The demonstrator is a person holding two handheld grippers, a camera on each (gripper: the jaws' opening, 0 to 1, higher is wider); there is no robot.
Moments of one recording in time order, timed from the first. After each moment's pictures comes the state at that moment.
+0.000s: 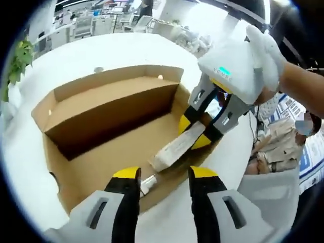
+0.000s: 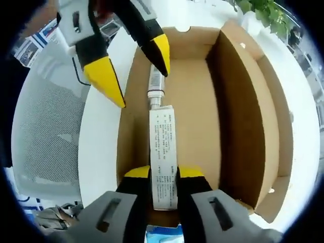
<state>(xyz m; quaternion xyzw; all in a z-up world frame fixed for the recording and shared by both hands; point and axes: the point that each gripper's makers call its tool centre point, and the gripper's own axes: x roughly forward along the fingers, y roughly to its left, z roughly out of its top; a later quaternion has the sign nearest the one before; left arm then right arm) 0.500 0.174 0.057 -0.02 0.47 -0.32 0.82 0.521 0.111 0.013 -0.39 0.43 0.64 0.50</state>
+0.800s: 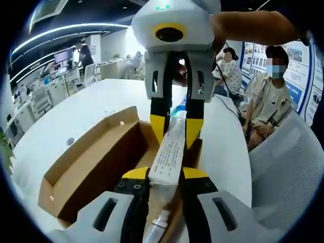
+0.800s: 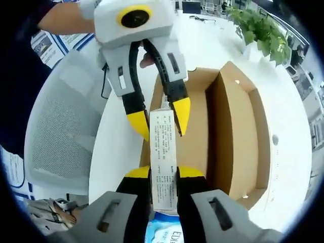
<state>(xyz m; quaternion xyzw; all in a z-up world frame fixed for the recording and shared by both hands) 0.516 0.141 0.090 0.13 0.27 -0.49 0.82 0.510 0.117 0.087 -0.39 0.37 0.69 0.49</state>
